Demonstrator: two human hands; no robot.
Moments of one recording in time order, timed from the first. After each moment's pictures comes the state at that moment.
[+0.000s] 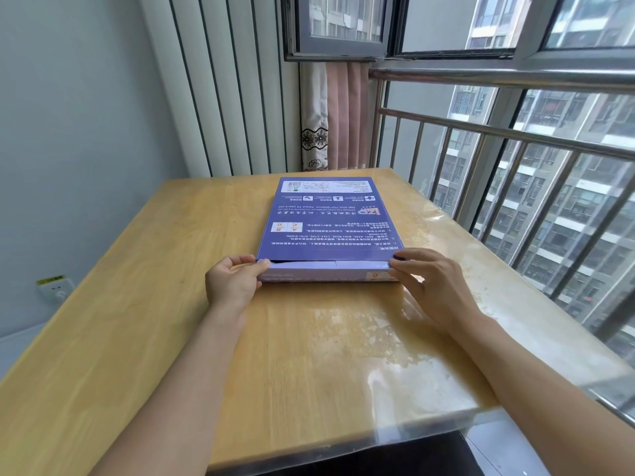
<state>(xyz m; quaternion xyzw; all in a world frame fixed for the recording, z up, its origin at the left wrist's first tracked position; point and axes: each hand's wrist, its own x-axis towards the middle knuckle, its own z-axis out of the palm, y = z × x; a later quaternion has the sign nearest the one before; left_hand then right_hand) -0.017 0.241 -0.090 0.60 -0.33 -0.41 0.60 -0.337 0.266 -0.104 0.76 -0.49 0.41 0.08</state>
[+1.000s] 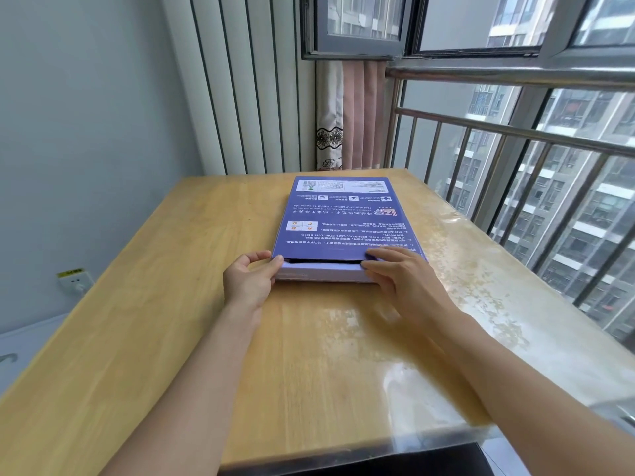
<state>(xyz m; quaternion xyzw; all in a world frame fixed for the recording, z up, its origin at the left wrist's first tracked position) -0.014 0.240 -0.095 0.57 -0.34 -0.44 0.61 -0.275 0.255 -0.093 0.82 -0.45 0.34 0.09</state>
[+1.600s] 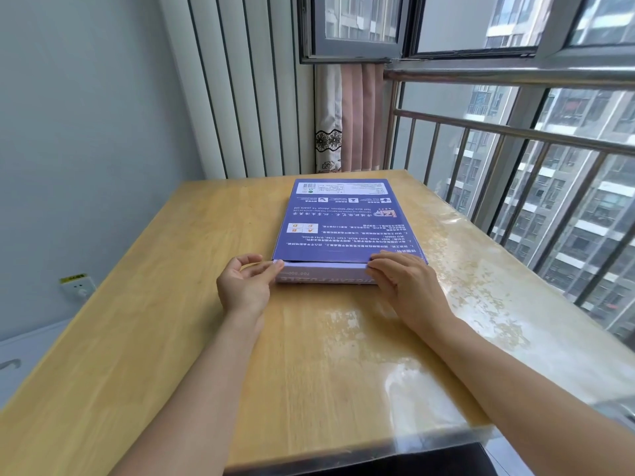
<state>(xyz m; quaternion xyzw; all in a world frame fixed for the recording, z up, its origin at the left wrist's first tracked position) -0.013 0.246 -0.097 0.54 -0.32 -0.41 0.66 -0.272 0.258 -0.103 0.78 -0.44 0.43 0.12</state>
